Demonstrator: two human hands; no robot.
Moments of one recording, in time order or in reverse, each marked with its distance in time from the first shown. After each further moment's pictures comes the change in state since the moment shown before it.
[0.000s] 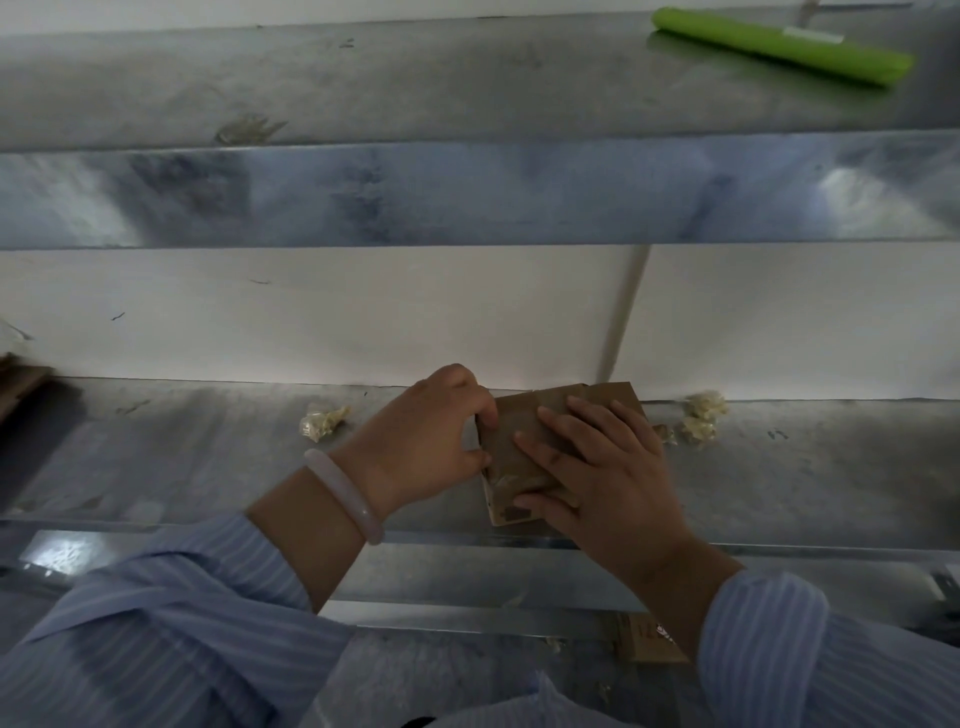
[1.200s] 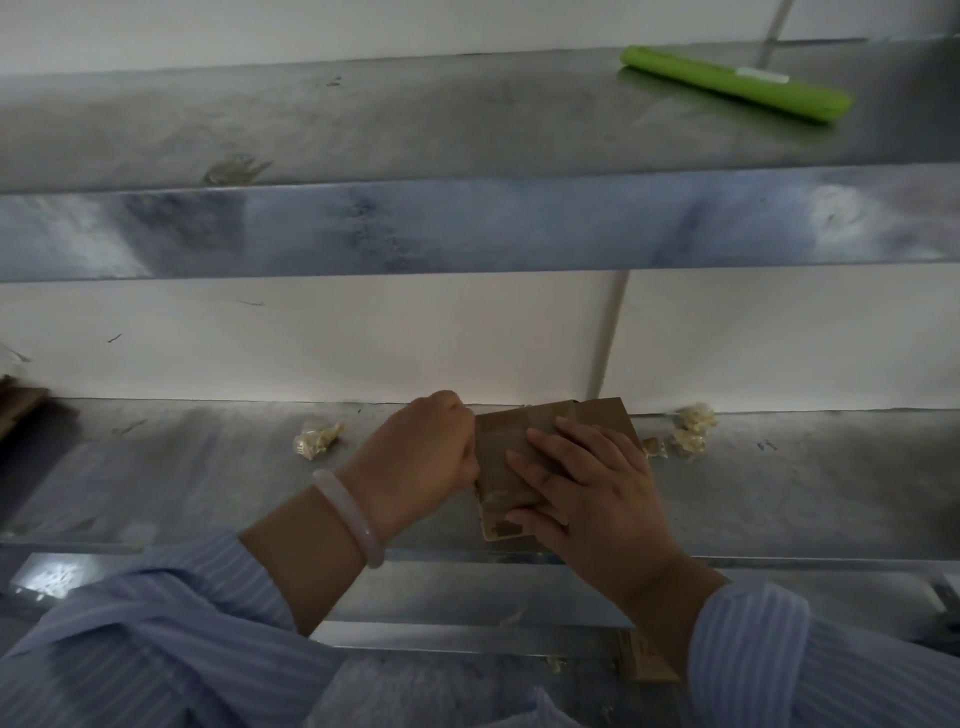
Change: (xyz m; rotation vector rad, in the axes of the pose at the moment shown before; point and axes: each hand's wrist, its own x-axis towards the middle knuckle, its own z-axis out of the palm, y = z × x) left_hand 0.006 0.007 0.007 0.198 0.038 0.033; right_hand -0.004 -0.001 0.002 0.028 0.081 -0.019
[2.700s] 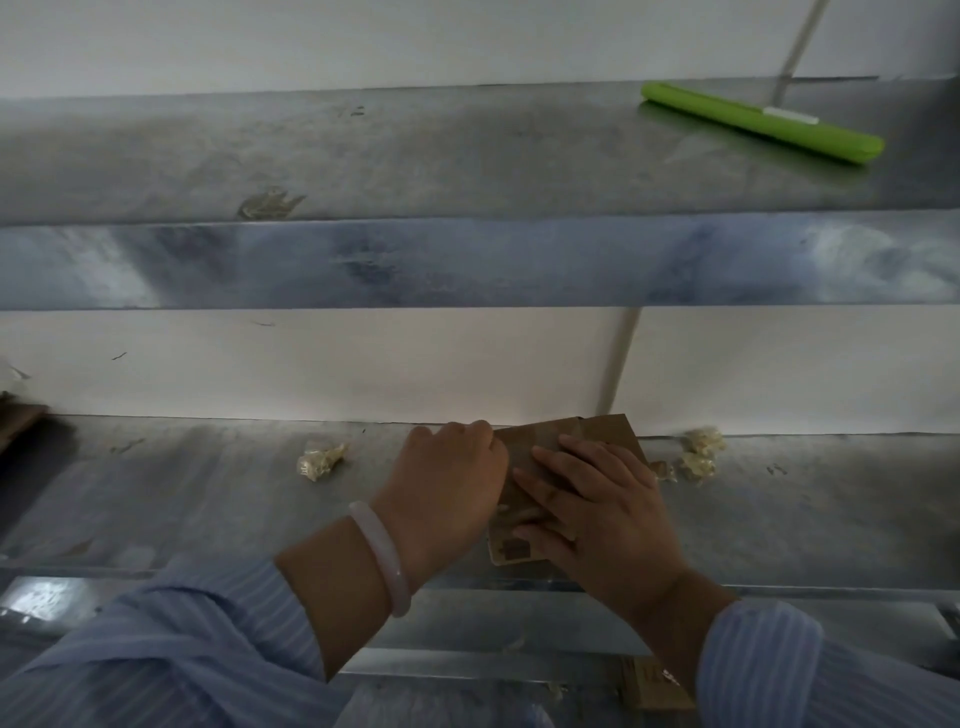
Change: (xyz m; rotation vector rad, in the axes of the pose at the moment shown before) left_hand -0.004 0.021 -0.007 0.346 -0.013 0.063; right_hand 0.009 0.004 0.006 -0.008 -0.018 -0.014
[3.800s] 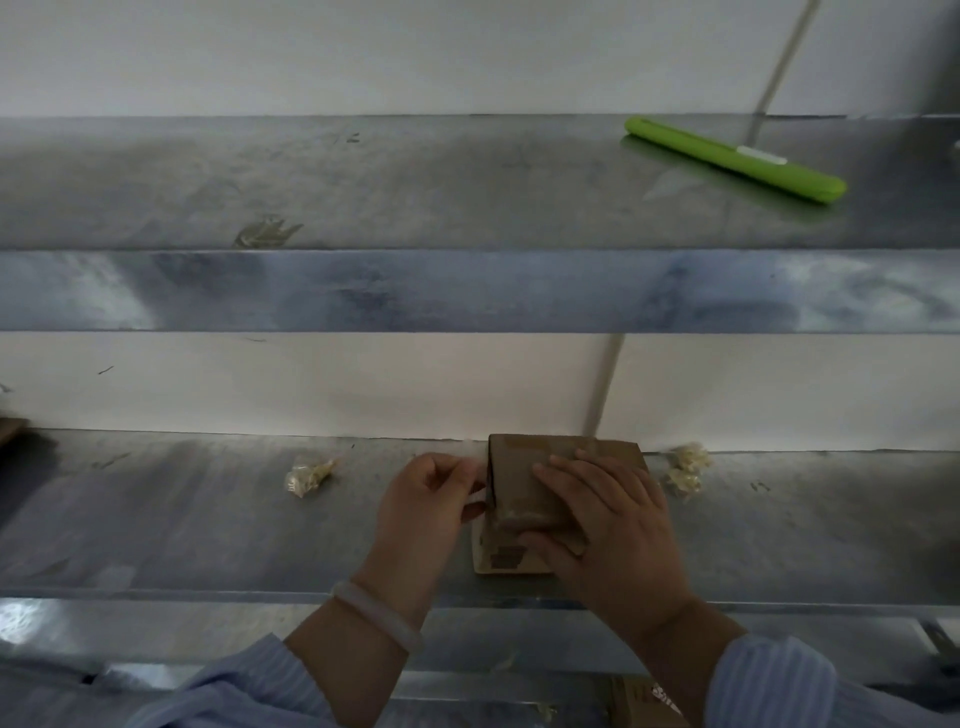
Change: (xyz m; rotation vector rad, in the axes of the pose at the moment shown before) left_hand 0.000 0.017 0.035 -1.665 0.355 -0.869; right_hand -0.001 0.000 -0.016 0.089 0.016 0.219
